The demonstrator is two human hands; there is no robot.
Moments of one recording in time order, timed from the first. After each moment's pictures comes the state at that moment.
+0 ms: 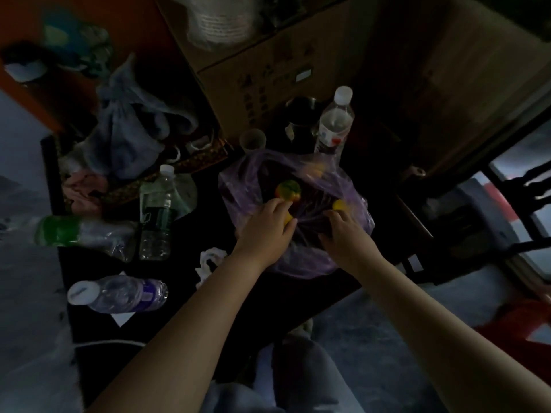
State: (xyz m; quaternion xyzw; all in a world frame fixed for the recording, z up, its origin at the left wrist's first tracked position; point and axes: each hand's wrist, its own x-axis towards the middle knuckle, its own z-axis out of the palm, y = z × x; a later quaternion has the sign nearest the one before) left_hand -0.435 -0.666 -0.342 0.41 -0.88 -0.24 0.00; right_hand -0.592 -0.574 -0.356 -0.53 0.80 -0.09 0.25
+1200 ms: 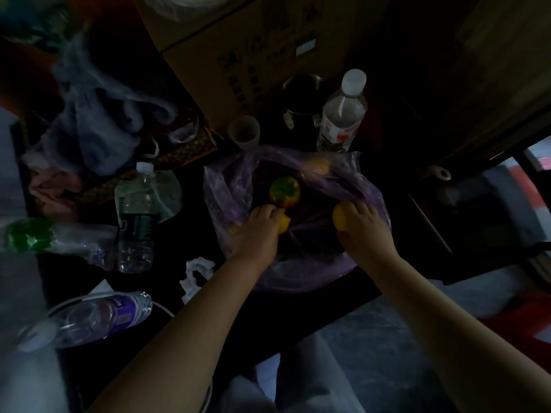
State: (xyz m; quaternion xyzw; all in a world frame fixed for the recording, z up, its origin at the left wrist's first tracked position) left_hand -0.461 -0.699 -0.394 0.46 -0.86 -0.20 -0.09; right_hand -0.654 -0.609 -0.401 -0.54 0.81 -0.06 0.22
